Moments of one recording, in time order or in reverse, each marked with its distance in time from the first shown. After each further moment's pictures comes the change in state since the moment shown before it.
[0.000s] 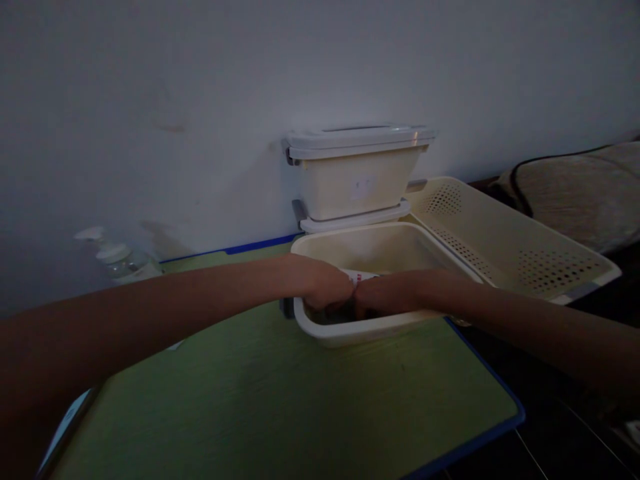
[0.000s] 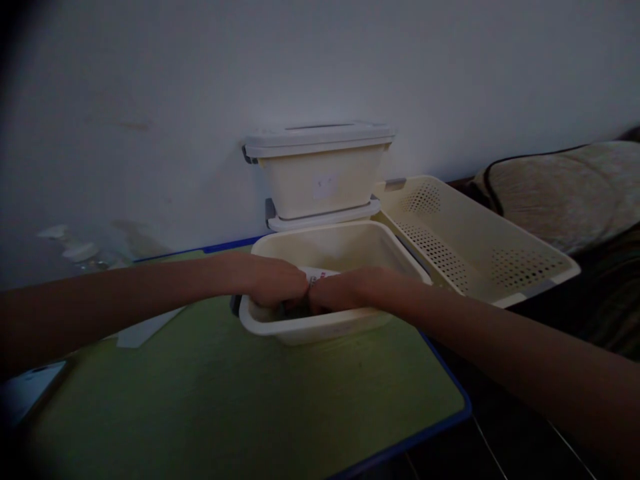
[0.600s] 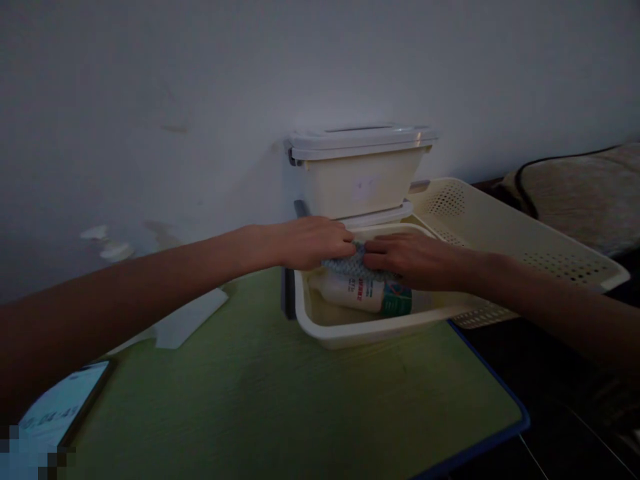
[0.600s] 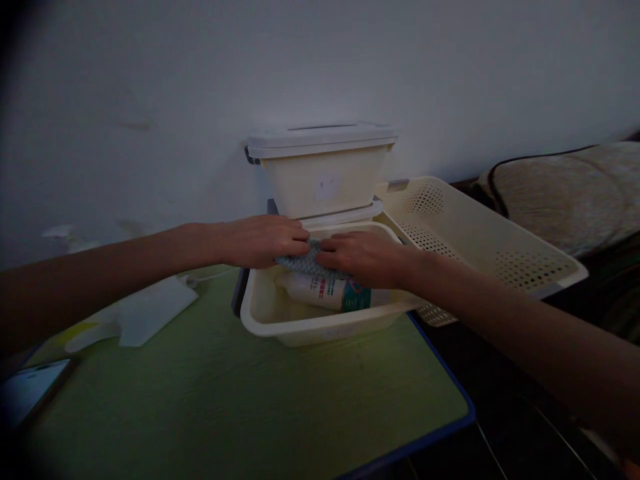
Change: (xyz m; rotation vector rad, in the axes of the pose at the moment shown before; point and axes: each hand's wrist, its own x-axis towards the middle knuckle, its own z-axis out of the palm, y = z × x) left_hand -0.024 -0.040 -0.016 0.363 0.475 0.090; right_hand -0.031 0.033 -0.022 -0.742 0.402 -0.120
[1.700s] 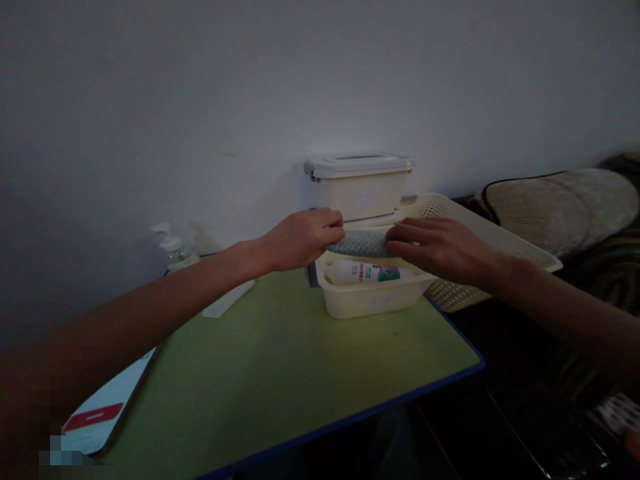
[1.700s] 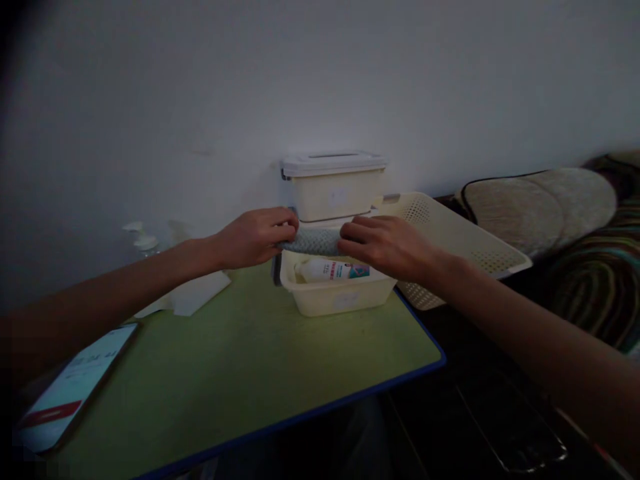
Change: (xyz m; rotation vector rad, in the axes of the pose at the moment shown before) left_hand -0.062 0.055 -0.042 0.116 0.328 -0.200; right_hand -0.036 -0.058 -0.062 -0.213 0.274 0.145
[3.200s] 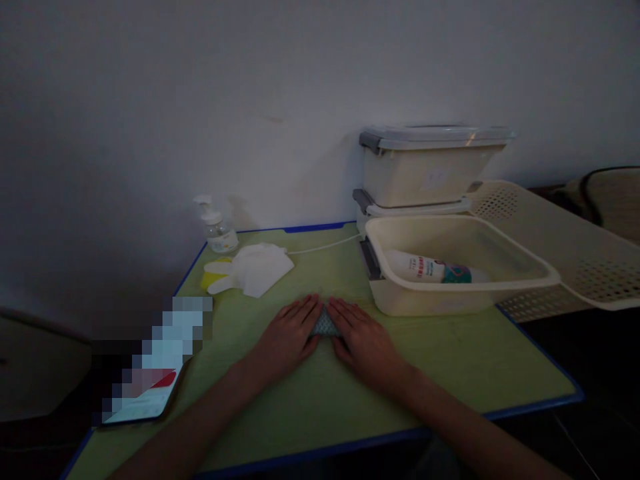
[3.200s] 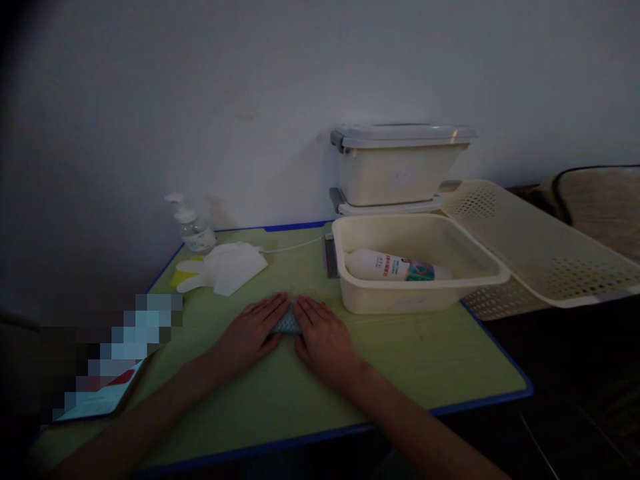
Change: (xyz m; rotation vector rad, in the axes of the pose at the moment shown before) left_hand -0.179 0.088 0.108 -0.182 -0.263 -0.591; right_hand 0.060 -0.196 0.133 0.546 -0.074 0.278
